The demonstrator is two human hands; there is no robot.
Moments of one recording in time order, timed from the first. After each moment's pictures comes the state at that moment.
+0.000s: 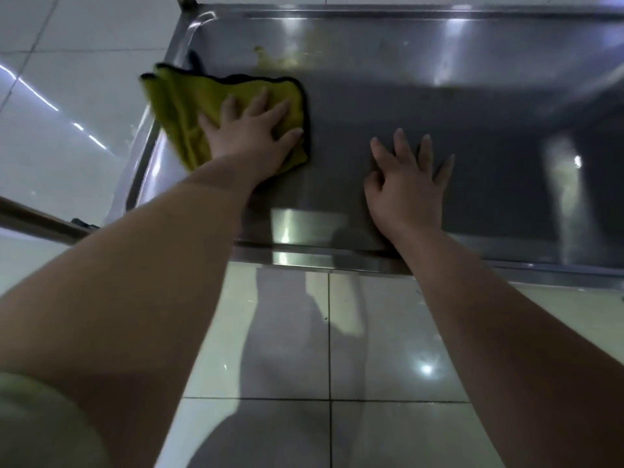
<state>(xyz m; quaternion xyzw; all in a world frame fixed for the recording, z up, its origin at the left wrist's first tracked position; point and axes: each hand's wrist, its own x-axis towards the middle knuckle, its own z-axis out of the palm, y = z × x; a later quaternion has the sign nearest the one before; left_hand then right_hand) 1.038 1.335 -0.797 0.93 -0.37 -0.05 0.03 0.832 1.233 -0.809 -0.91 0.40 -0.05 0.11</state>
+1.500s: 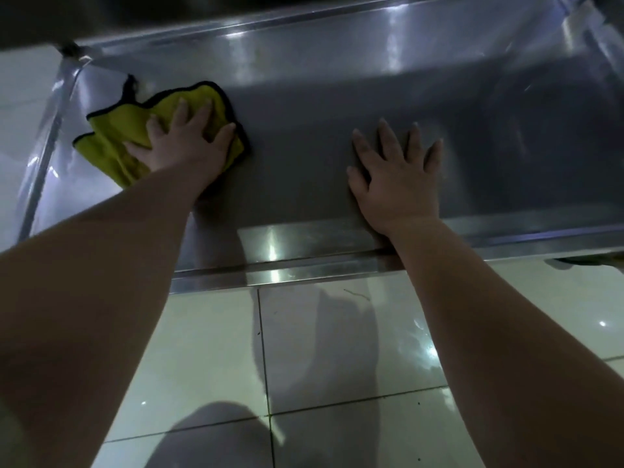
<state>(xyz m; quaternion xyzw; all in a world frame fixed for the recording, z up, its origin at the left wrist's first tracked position) 0.992 1.252 -0.797 0.96 -0.28 -0.05 0.03 0.728 1.131 -0.815 -0.91 0.42 -0.05 0.05</state>
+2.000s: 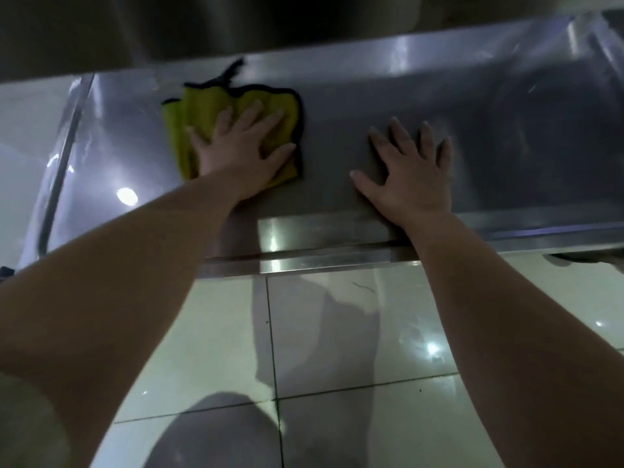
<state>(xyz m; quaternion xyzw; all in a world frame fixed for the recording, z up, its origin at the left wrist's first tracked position) 0.956 1.251 -0.799 0.89 -0.46 -0.04 0.01 0.723 1.126 -0.811 -0.91 0.41 -0.04 0.08</state>
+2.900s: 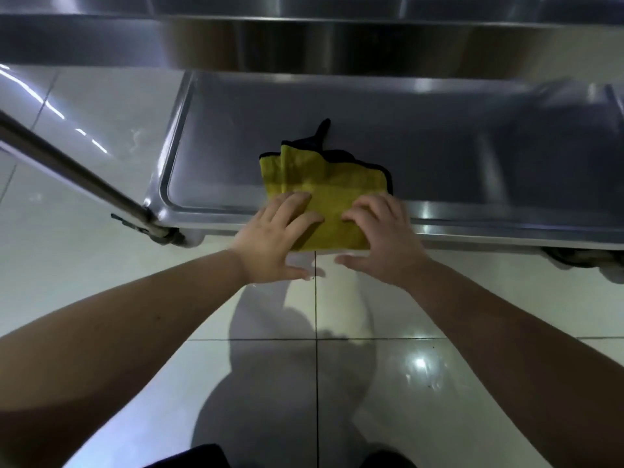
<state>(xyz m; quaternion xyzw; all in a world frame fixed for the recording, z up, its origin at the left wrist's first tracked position) 0.891 1.459 -0.765 0.73 -0.68 -0.06 0.03 0.714 1.290 -0.771 -0.97 0.16 -0.07 0.17</state>
